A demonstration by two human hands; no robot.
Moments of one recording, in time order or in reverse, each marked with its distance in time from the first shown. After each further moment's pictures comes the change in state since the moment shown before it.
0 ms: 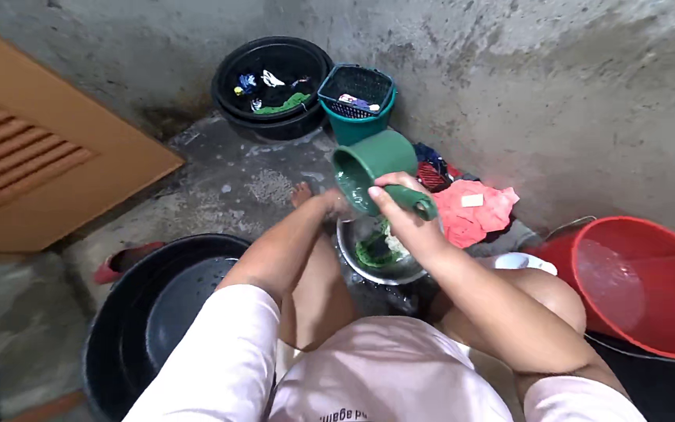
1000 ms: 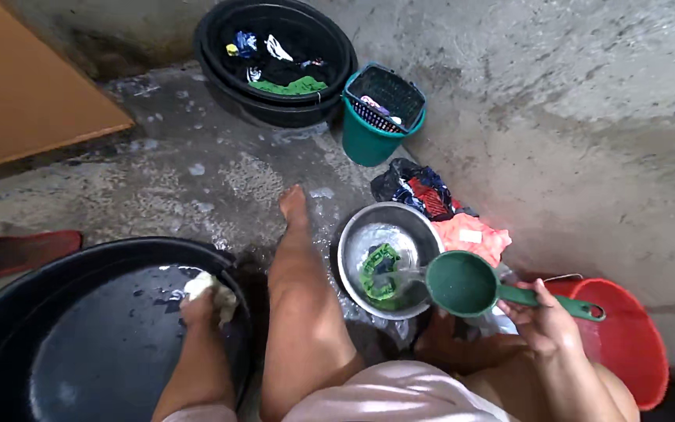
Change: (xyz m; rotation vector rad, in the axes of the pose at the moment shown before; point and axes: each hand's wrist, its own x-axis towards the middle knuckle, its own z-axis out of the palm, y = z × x) left_hand -0.009 -0.416 0.246 -1.200 0.911 -0.828; right_hand -0.073 0.078 -0.117 0.172 0.732 1.061
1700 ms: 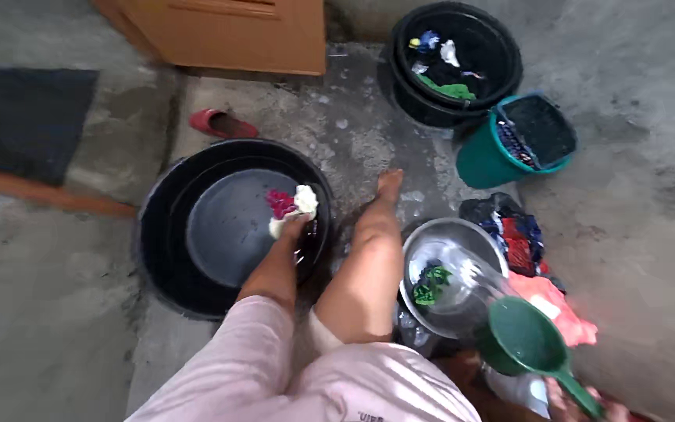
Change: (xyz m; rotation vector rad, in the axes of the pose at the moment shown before) left_hand -0.058 0.010 -0.035 0.018 -0.221 -0.026; right_hand -0.003 0.030 -0.029 0.298 -0.019 0.034
